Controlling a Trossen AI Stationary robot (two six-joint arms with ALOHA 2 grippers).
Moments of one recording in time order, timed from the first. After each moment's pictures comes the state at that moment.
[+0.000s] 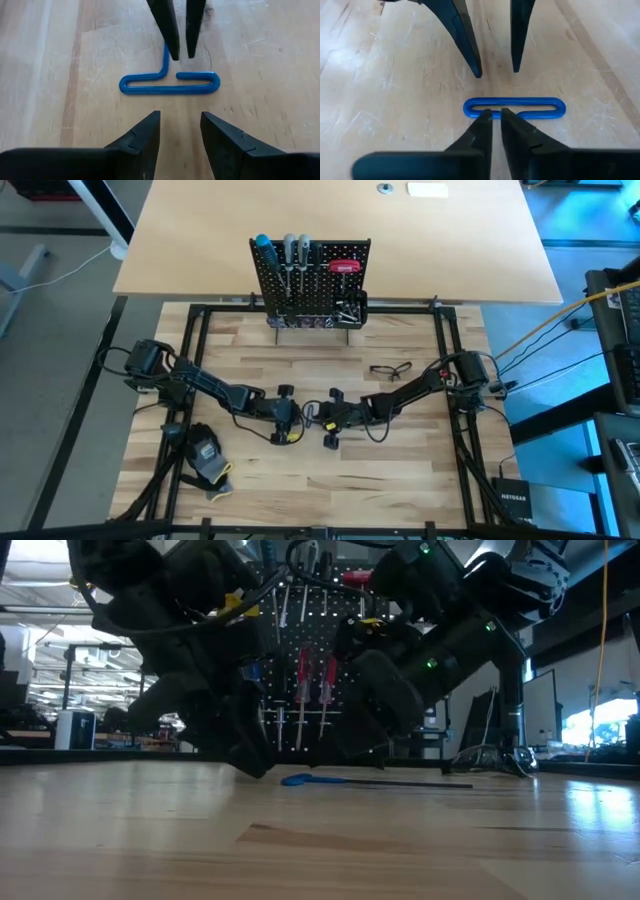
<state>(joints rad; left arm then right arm) -0.20 1.71 0.73 0.12 -0.23 0.06 0.20 1.97 0.92 0.40 0.20 0.24</state>
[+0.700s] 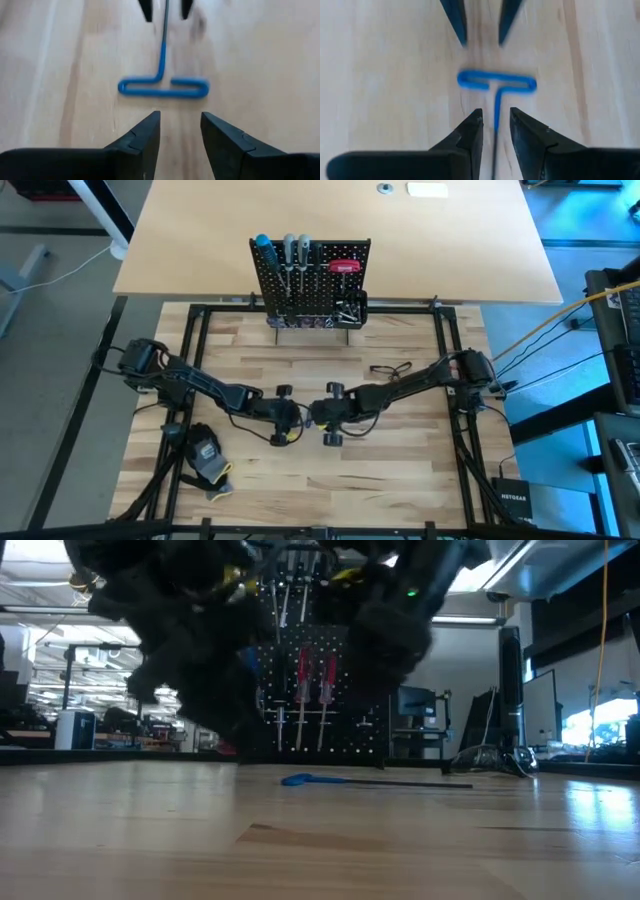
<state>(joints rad) -0.21 1.67 0.73 0.08 -0.23 -0.01 0.20 1.95 1.34 -0.45 0.18 0.18</state>
